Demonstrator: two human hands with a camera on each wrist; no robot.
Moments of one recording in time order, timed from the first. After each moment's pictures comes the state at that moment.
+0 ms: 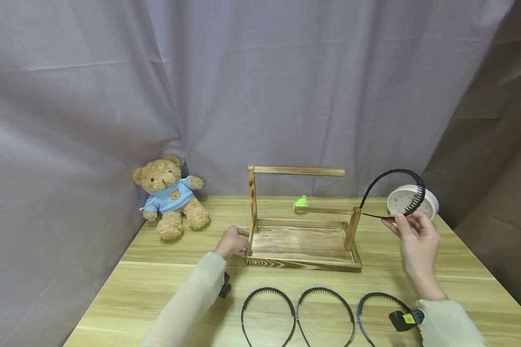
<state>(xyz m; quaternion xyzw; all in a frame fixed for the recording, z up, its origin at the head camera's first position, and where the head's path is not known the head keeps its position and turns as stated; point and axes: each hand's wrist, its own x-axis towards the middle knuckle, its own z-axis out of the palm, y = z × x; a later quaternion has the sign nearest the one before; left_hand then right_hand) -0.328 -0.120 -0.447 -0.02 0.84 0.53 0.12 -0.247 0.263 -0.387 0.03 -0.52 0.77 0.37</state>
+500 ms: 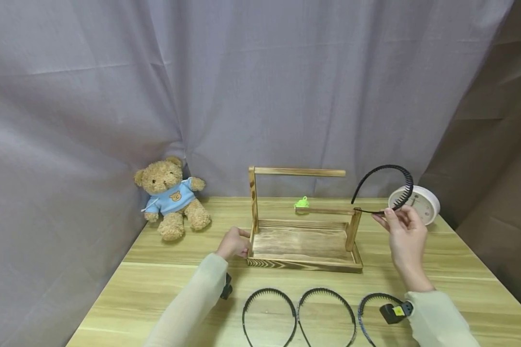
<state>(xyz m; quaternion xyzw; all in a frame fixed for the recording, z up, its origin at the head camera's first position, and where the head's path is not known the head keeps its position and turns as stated) -0.328 -0.119 -0.449 -0.01 0.84 0.53 0.11 -0.258 0.245 -0.381 0.03 -0.53 0.77 0.36</state>
